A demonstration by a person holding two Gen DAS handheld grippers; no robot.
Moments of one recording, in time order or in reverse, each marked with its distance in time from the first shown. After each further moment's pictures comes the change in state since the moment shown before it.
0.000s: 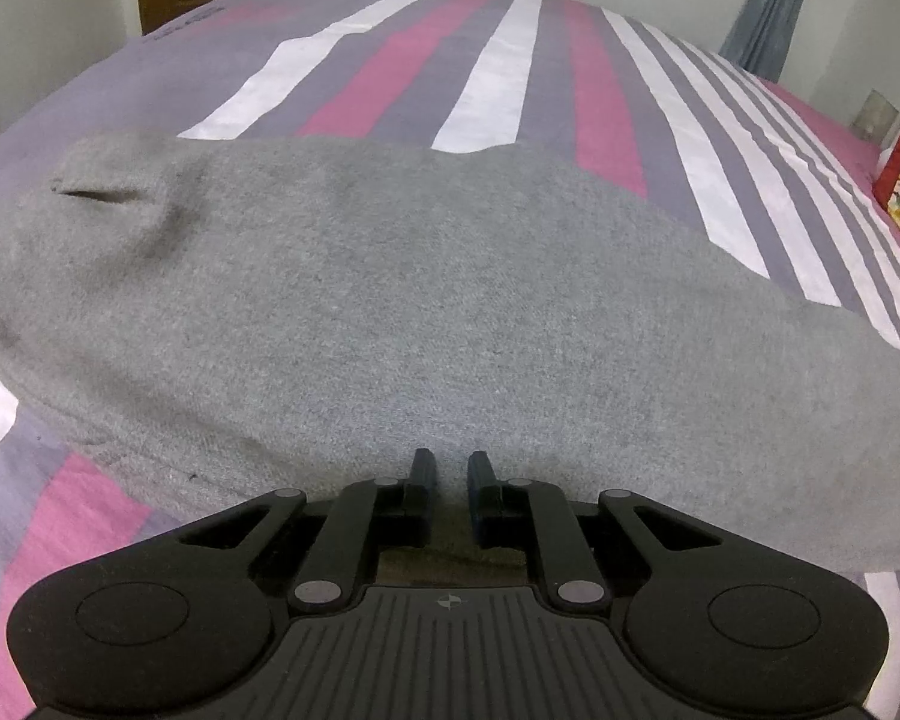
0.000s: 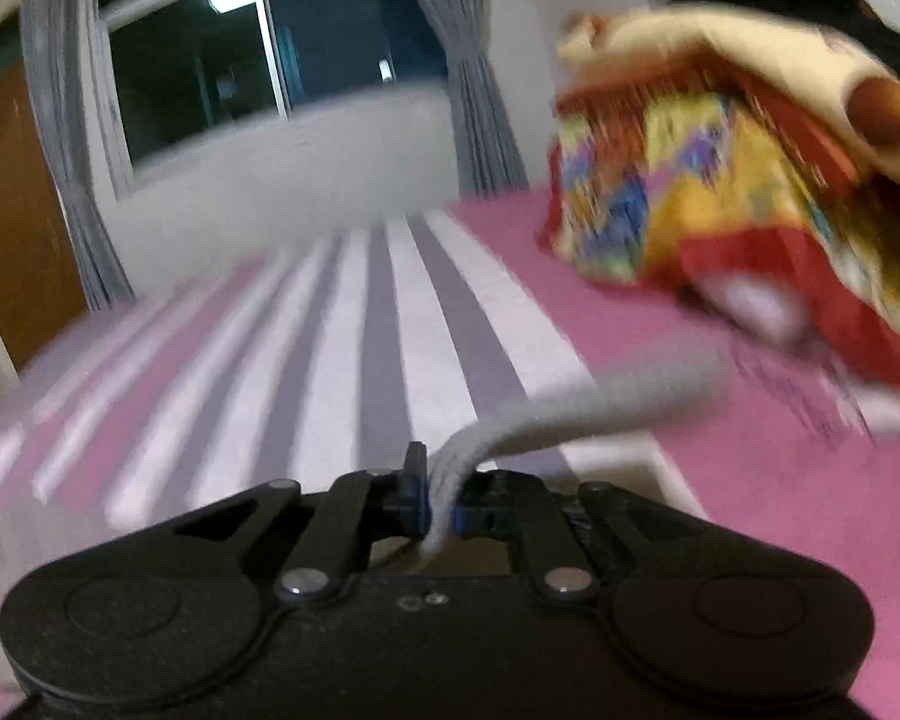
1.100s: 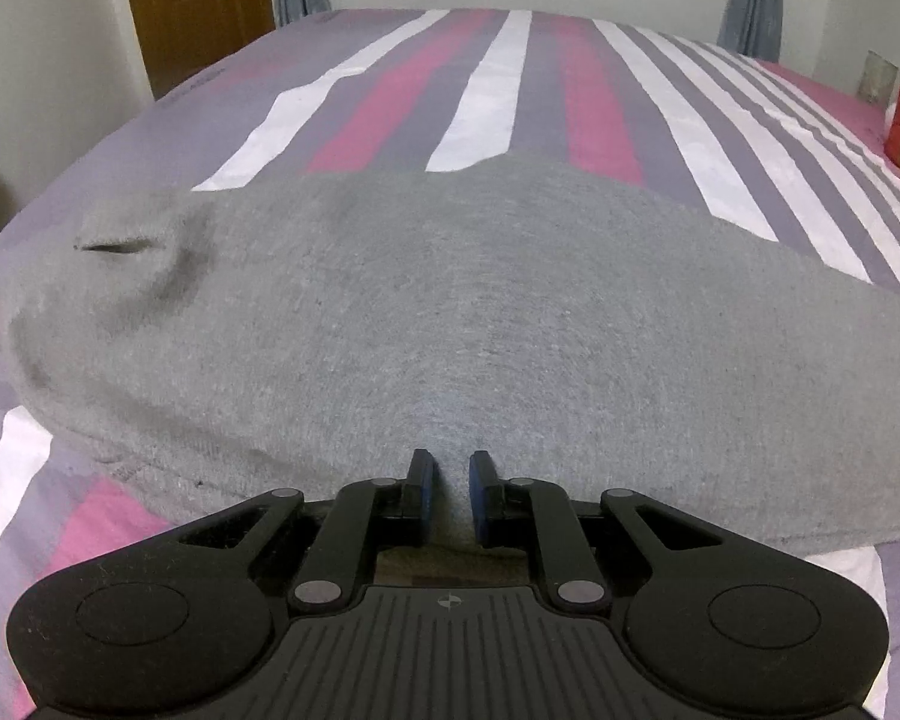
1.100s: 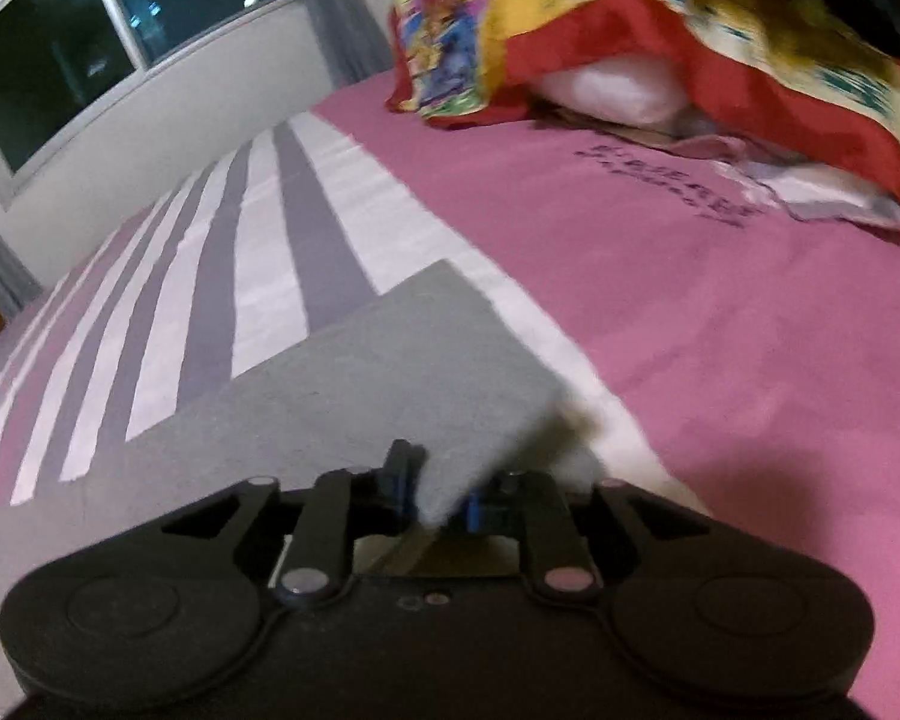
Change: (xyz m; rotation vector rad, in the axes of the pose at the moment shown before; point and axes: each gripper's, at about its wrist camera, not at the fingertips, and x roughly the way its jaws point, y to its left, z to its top) left arm -0.004 -0.023 -0.015 0.105 -0.078 0.117; right arm 0.033 -0.078 -0.037 0.262 0.164 -0.101
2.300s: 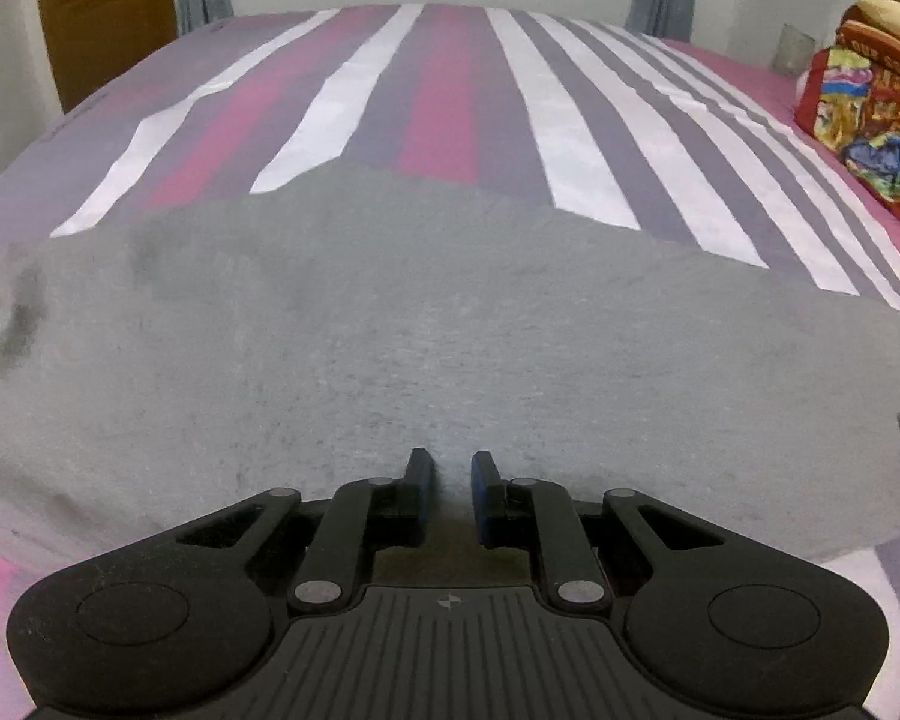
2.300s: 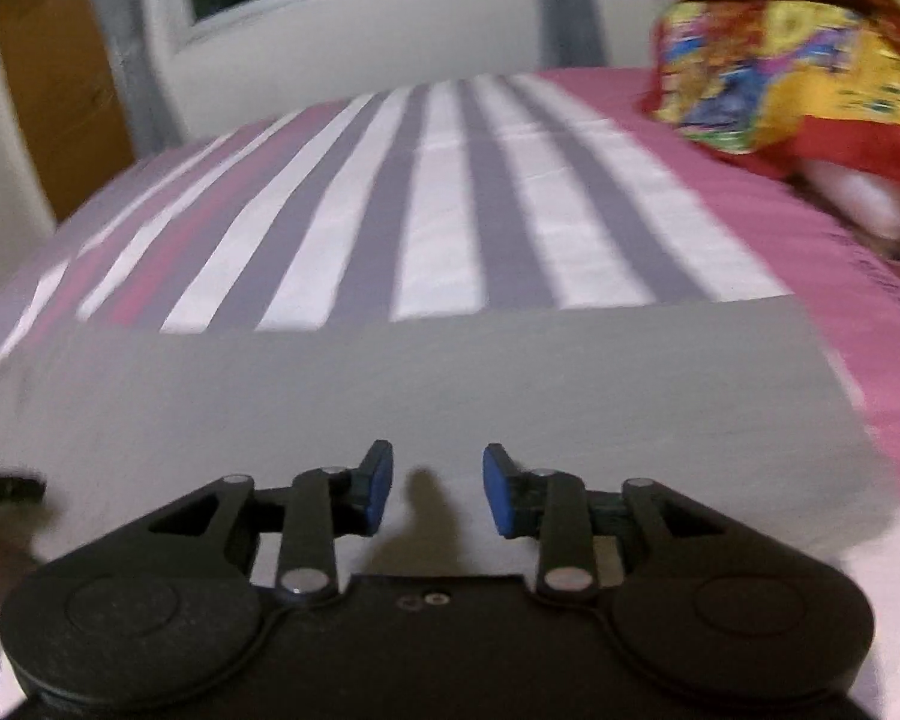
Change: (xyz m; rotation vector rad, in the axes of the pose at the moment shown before) left arm 0.011 -0.070 0.012 0.078 0.005 -0.154; right arm -0.006 0.147 -0.058 -0.435 0.087 0.146
